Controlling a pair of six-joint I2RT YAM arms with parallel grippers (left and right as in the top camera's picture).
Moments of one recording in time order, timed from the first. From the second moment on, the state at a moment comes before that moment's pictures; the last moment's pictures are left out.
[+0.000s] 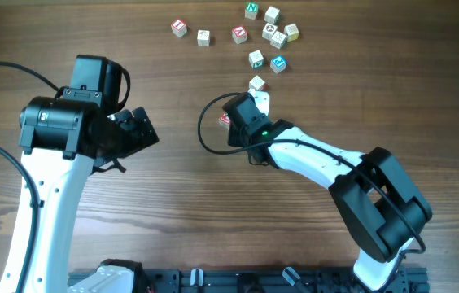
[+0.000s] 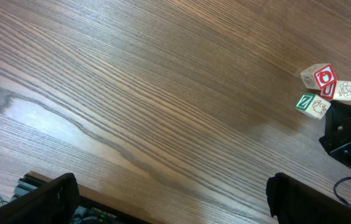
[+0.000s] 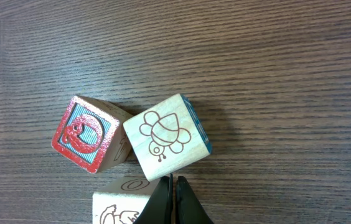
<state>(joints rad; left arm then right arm) -0.15 1.35 1.51 -1.50 -0.11 -0.61 0.68 1.91 1.11 -0.25 0.18 0.72</state>
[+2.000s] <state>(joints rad) -0.15 1.35 1.51 -1.50 -0.11 -0.61 0.78 1.83 1.11 -0.44 0.23 0.82</state>
